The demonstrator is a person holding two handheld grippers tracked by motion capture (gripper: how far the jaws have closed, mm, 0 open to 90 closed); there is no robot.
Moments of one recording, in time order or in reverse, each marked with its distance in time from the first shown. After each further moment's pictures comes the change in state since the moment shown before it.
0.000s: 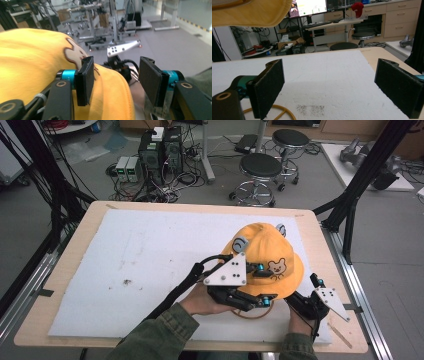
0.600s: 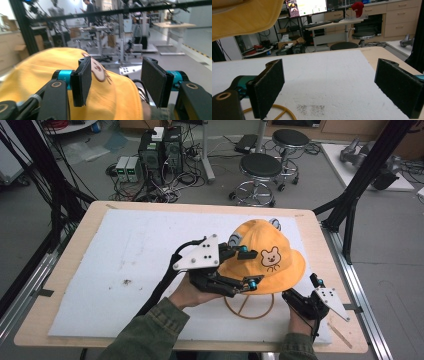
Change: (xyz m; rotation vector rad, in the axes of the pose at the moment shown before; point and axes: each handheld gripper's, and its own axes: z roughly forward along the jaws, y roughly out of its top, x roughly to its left) left arm 0.016 0.008 -0.038 -0.170 0.095 -0.064; right arm 0.000 0.000 0.000 0.002 0.002 0.001
